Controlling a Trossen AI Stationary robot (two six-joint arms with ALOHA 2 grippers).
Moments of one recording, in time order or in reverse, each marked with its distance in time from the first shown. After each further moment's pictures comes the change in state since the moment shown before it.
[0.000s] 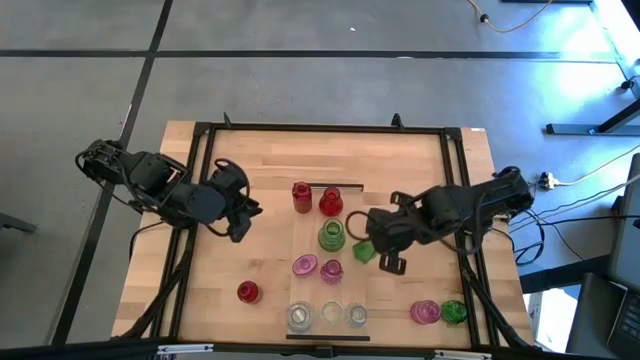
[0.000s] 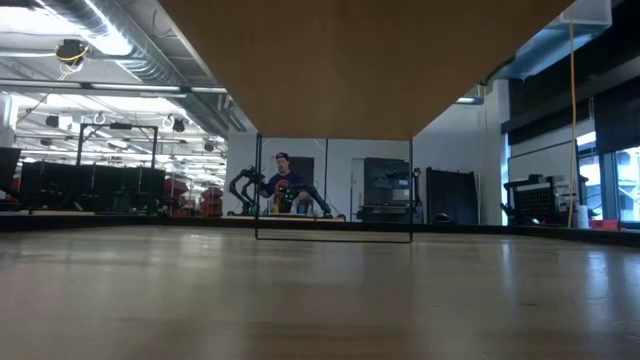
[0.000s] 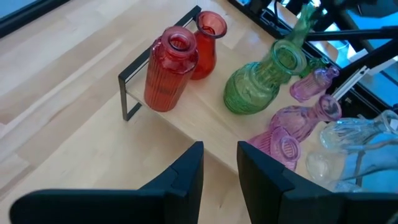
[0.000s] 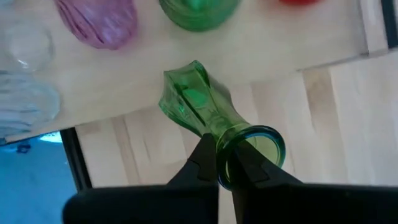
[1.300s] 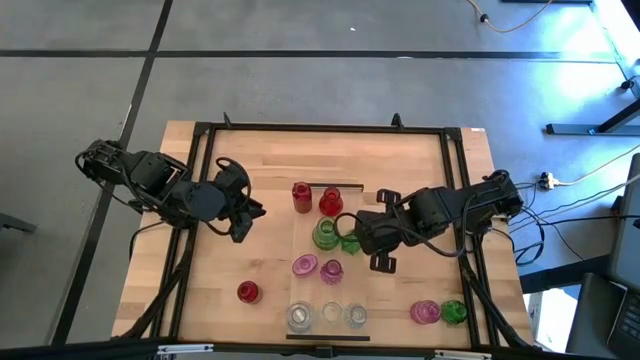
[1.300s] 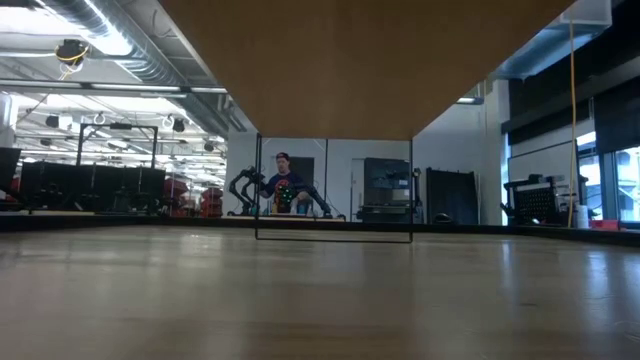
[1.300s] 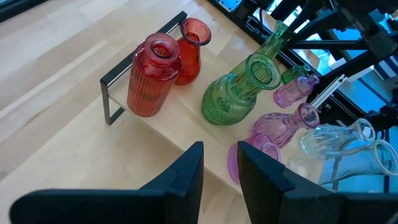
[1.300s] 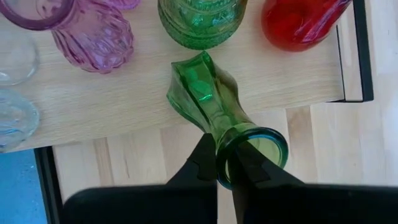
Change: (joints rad) left arm 0.011 0.000 0.000 0.062 0.027 0.000; right arm -0.004 0.094 0.094 0.002 0.053 -0.131
